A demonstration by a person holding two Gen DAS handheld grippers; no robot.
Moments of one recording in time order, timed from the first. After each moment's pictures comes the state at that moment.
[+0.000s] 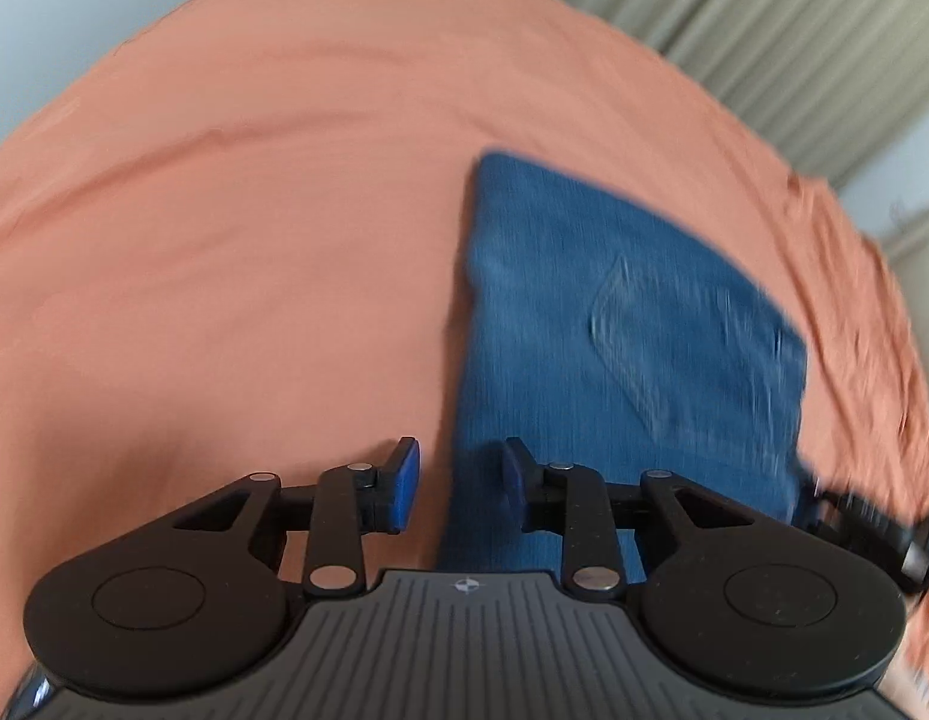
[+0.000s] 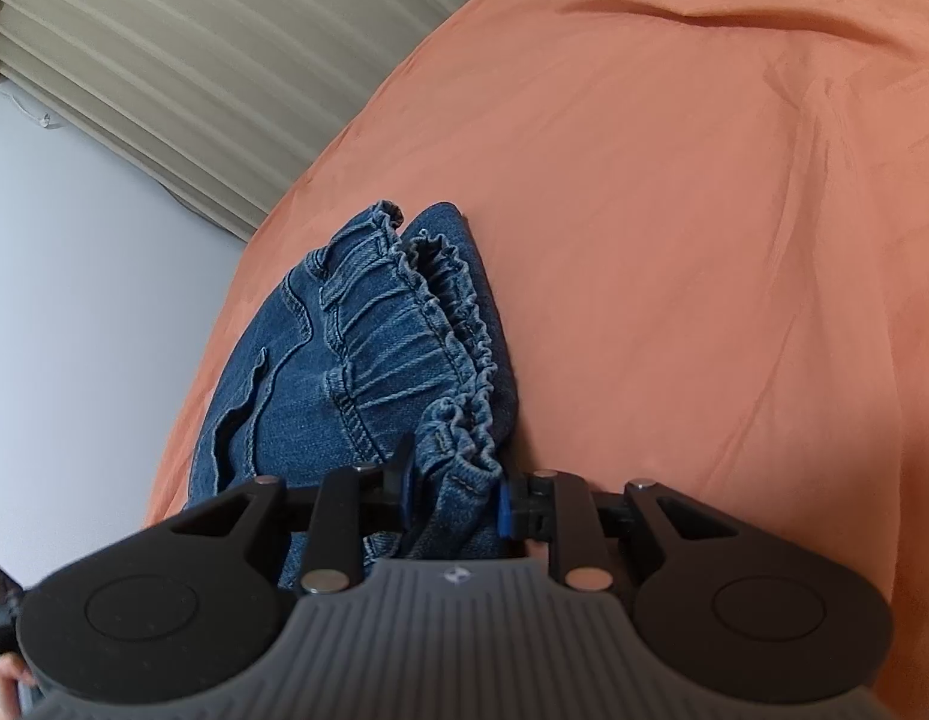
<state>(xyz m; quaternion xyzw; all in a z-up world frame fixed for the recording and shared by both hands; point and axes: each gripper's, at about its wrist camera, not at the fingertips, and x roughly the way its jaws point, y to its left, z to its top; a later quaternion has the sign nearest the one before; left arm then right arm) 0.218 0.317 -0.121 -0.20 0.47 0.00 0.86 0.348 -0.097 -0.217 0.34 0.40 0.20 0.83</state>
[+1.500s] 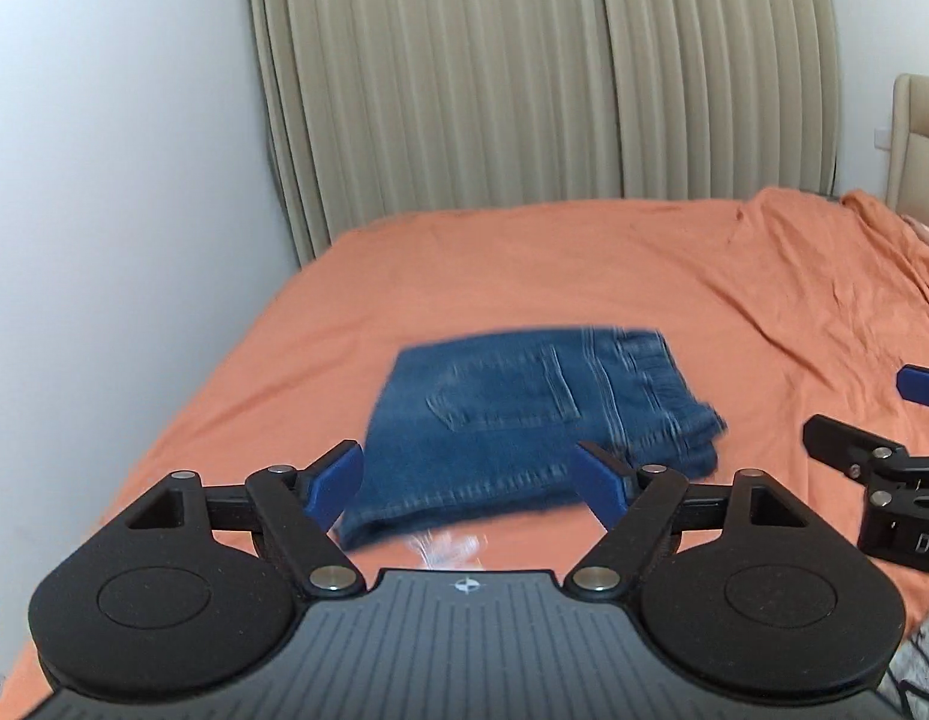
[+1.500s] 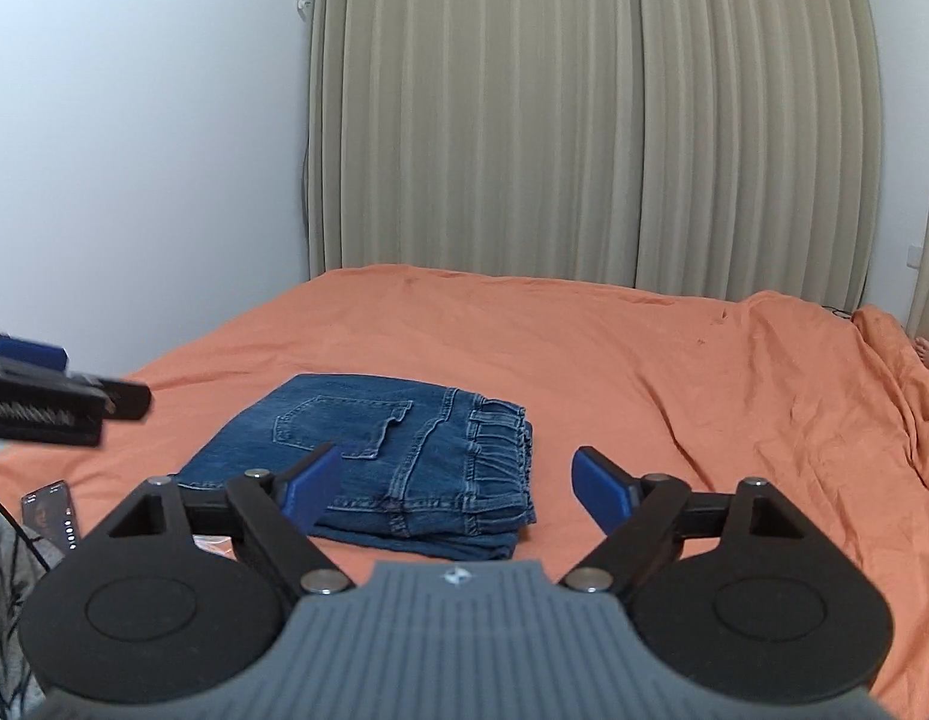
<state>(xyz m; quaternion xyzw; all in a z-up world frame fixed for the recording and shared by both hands) 0.025 0.079 -0.010 0.05 0.26 0.12 0.96 0.093 -0.070 -0.025 -0.02 0.18 0.20 0.96</state>
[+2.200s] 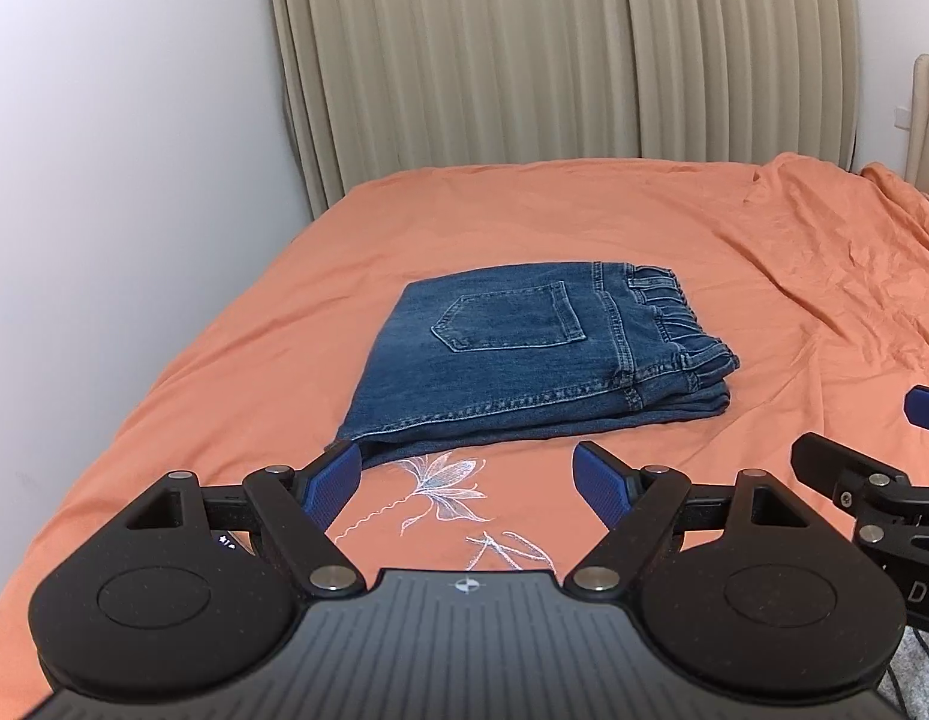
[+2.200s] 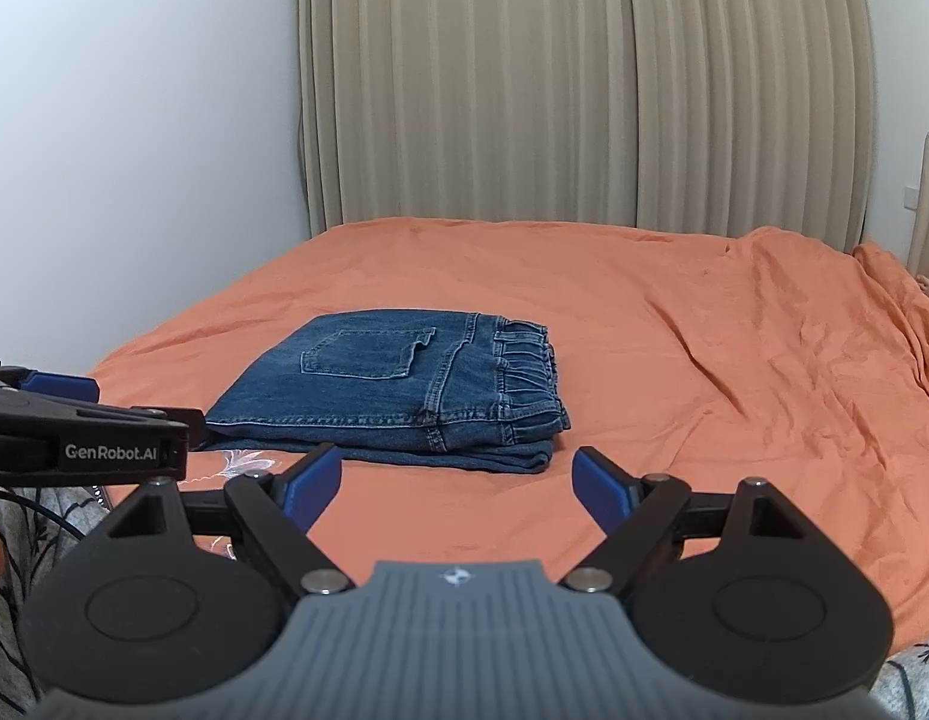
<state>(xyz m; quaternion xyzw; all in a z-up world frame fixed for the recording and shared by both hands) 0.012 0.068 -0.047 0.04 0.29 0.14 0.95 0.070 -0.054 -0.061 -0.01 0.22 0.19 0.96</state>
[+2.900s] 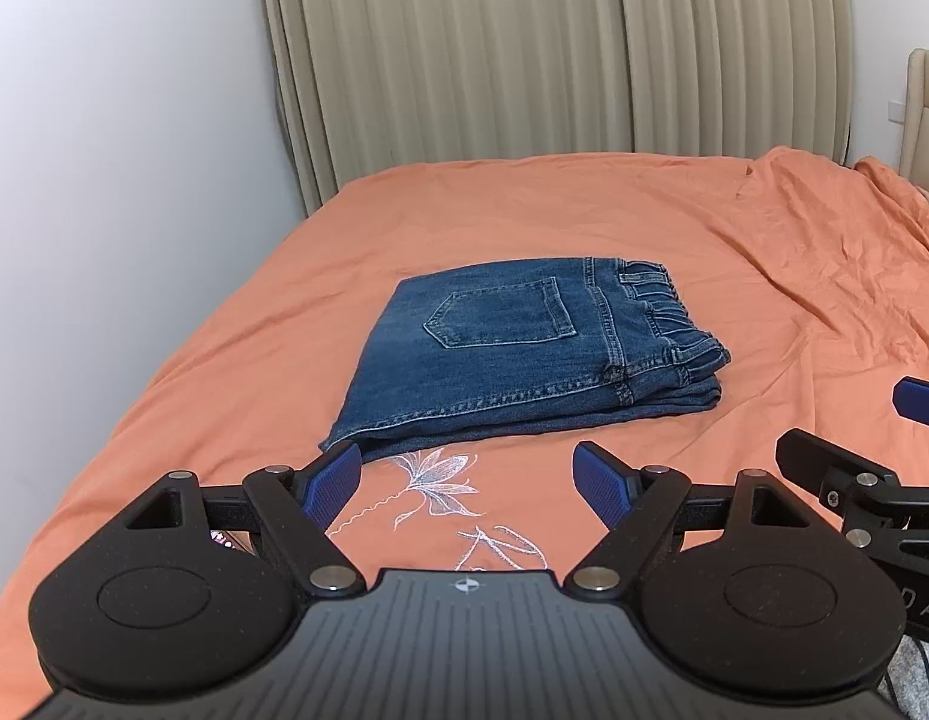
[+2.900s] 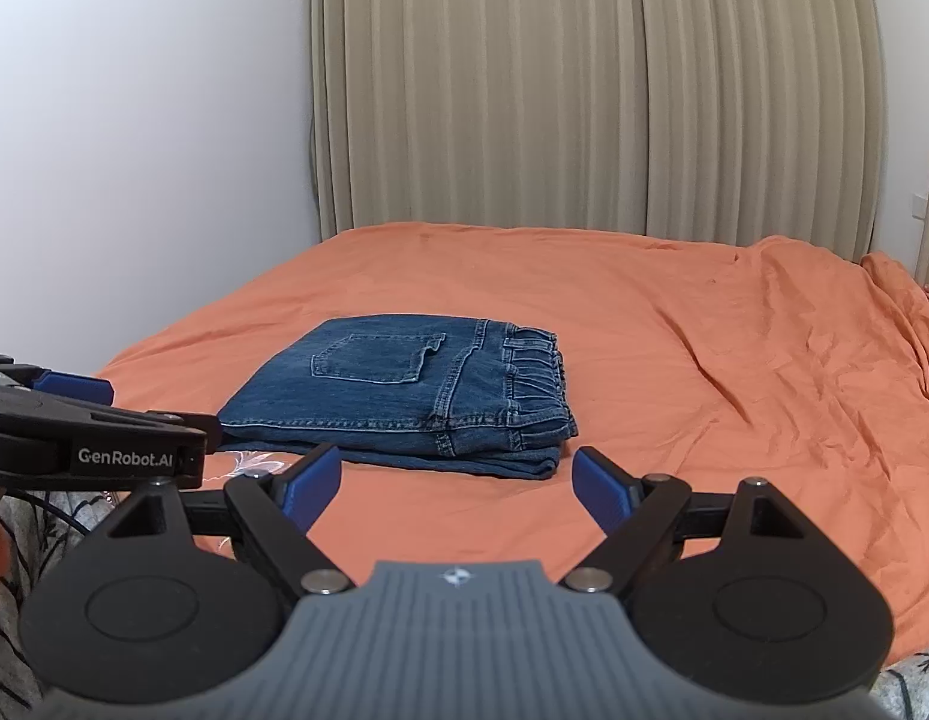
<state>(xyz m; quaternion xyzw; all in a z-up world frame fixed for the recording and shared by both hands) 0.011 0.063 -0.044 0.04 0.29 0.14 0.95 0.065 -0.055 -0.058 -0.01 0.21 0.20 0.96</state>
